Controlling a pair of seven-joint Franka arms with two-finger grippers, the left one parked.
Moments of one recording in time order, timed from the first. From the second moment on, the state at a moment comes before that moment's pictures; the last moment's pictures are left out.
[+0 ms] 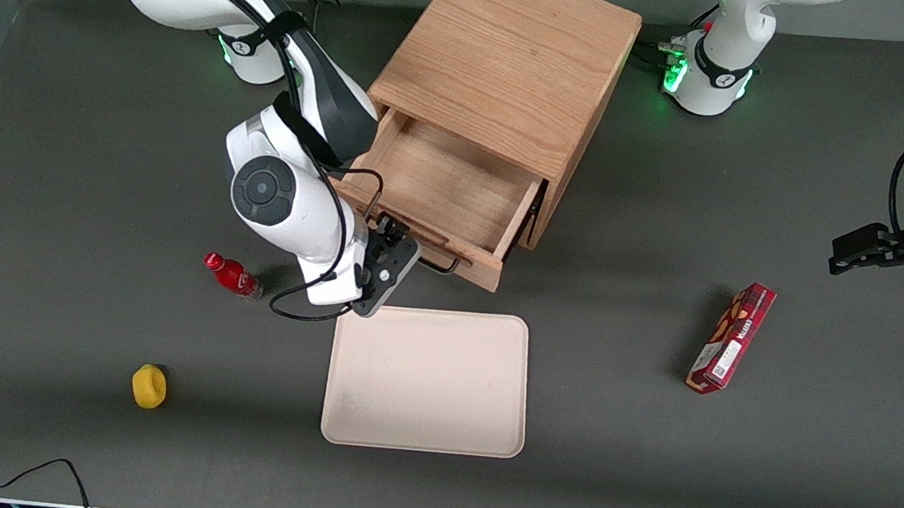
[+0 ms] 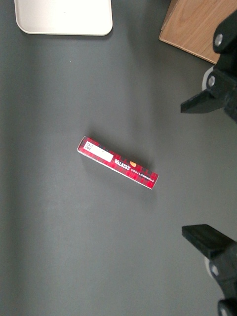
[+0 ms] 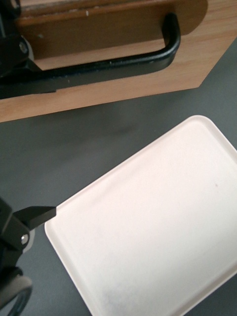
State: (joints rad) arm 0.30 0.55 0.28 -1.45 0.08 2.01 -0.43
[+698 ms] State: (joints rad) arm 0.30 0.55 0.20 -1.44 0.11 2.04 -0.43
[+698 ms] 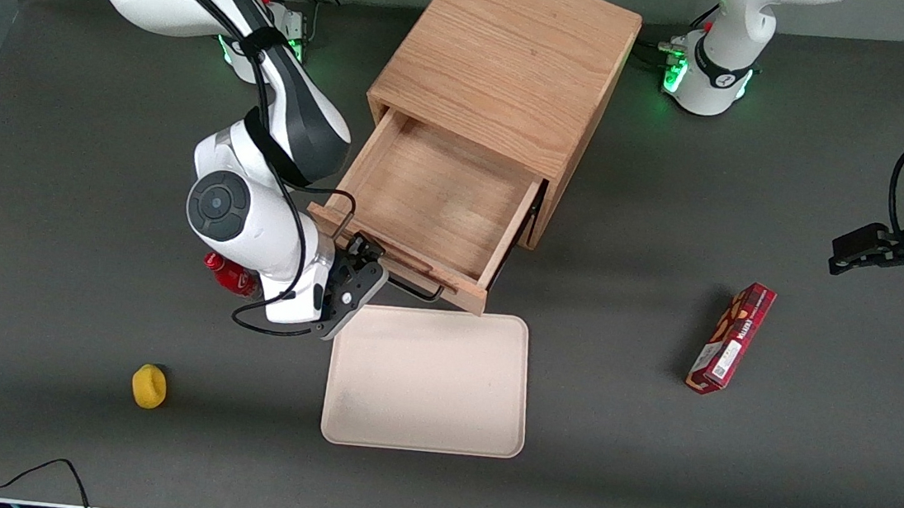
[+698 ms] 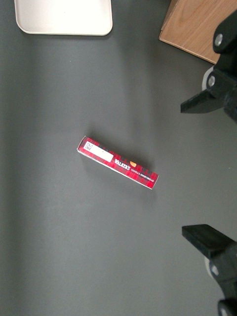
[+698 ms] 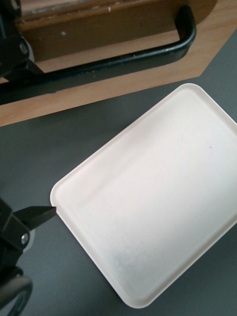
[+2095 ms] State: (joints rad) arm 0.30 0.55 0.15 -1.39 0.25 2.06 -0.44
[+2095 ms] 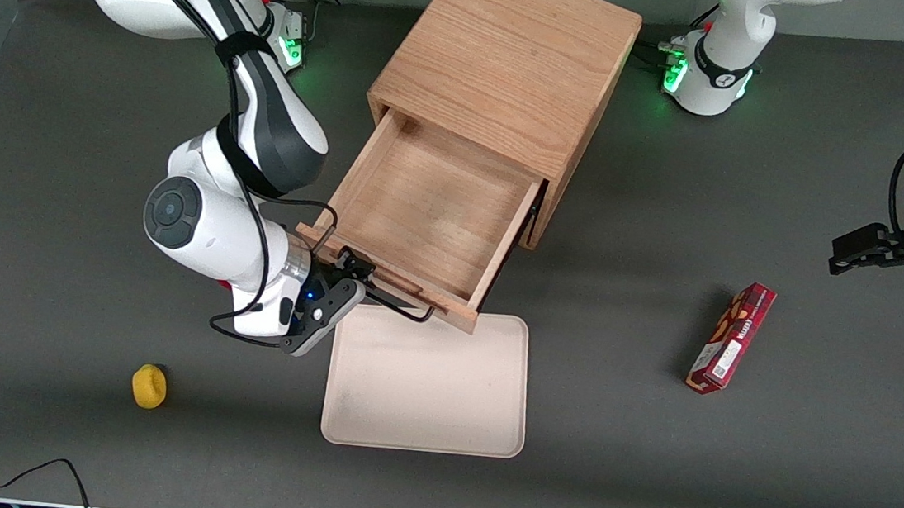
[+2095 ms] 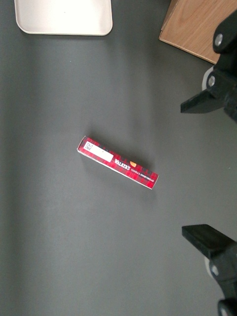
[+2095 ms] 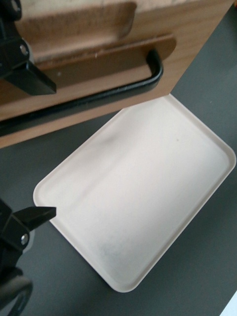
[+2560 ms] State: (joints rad) arm 0.24 0.48 0.14 -1.31 0.29 1.94 -0.44
